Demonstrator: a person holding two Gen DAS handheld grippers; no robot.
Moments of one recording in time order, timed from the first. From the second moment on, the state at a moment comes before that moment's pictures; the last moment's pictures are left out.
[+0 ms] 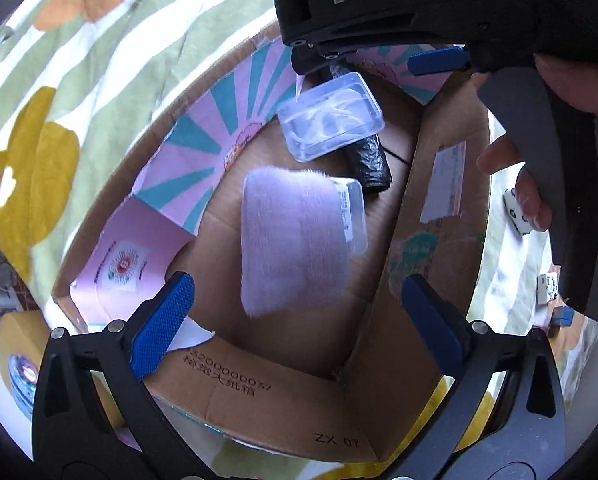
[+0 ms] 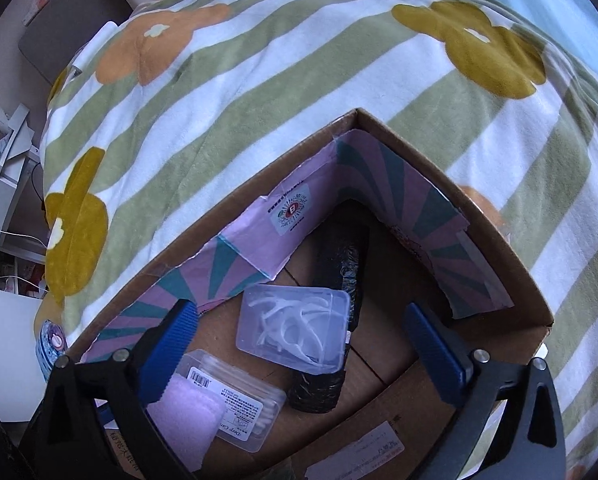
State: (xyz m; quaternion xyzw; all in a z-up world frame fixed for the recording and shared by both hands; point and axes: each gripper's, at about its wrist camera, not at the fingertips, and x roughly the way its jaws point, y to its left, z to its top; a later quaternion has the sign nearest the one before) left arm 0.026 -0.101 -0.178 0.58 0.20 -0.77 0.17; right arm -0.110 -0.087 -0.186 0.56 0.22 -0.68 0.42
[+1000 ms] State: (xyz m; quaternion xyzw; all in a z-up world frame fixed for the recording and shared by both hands) left arm 0.037 -0.101 -0.077 0.56 0.12 -0.81 0.13; right arm -0.074 -0.033 -0.069 0.53 0.19 -0.73 0.38
